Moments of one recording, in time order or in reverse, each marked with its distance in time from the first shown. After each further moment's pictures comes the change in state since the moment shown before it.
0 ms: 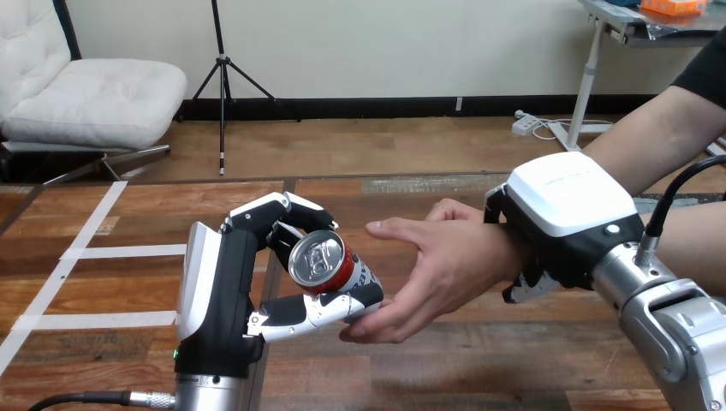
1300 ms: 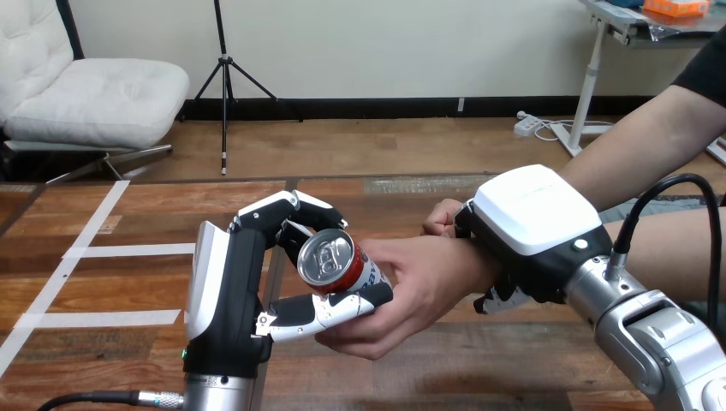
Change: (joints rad) left arm 0.000 -0.023 -0.020 -0.003 0.005 -0.012 -0.003; right arm -0.009 0.015 0.065 0.051 -0.013 -0.079 -0.085
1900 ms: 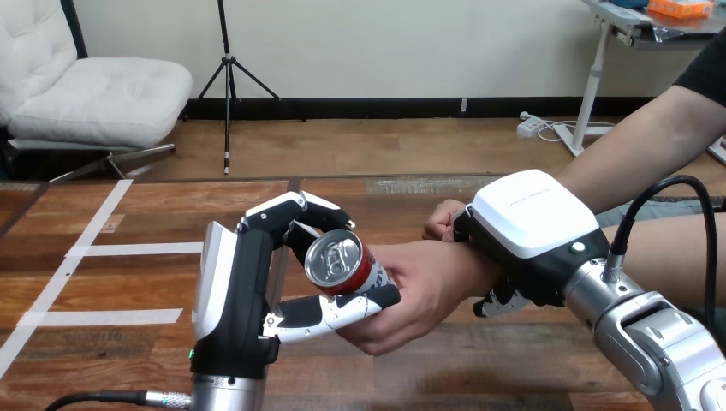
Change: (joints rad) left arm 0.000 -0.008 -0.018 0.000 0.005 0.000 0.001; right arm -0.002 0.001 0.006 0.010 0.004 -0.001 0.014
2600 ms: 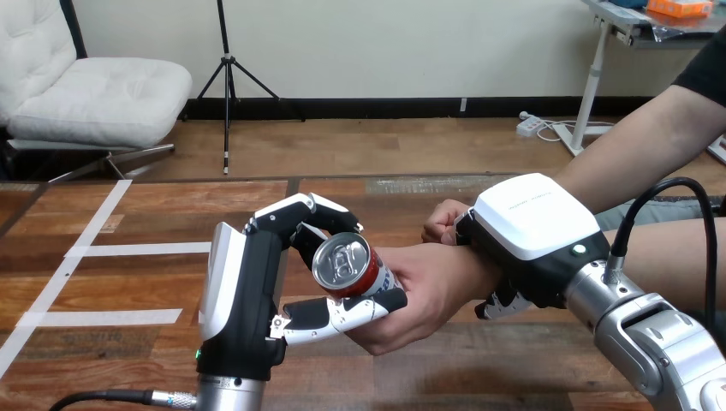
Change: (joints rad) left arm 0.000 -0.003 -0.011 0.000 0.018 0.000 0.001; right arm 0.000 0.000 0.000 0.018 0.001 -0.002 -0.003
